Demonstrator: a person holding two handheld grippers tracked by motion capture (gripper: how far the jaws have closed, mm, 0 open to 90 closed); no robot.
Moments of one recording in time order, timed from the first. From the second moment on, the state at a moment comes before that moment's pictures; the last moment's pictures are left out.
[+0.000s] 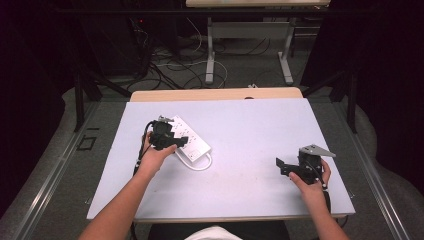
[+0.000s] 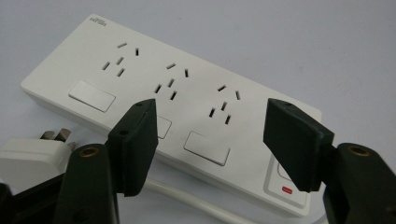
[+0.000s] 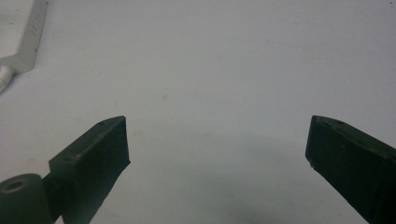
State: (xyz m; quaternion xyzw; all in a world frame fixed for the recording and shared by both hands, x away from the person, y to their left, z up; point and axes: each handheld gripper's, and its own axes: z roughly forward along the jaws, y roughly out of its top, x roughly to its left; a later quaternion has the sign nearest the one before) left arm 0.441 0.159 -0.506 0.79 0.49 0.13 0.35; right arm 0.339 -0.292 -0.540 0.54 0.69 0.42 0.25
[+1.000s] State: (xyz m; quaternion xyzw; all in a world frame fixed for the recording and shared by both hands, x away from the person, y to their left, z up) left arm 0.422 0.159 -0.477 0.79 0.48 0.11 0.35; right arm 0.337 -0.294 -0.538 0.54 0.69 0.42 0.25
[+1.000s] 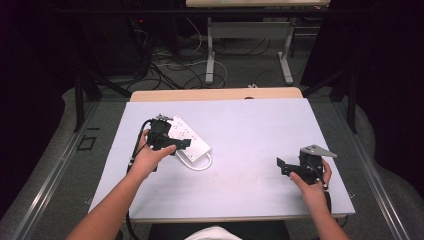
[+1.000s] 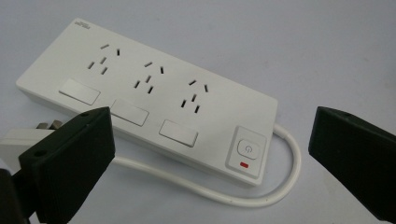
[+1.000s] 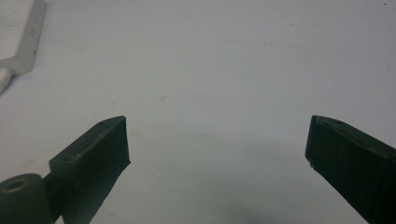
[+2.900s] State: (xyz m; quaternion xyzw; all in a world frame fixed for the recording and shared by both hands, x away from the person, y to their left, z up) left arm 0.353 0.274 -0.517 0.69 0.55 0.16 0.44; right arm 0.338 -0.295 -0.540 0.52 0.70 0.42 0.24
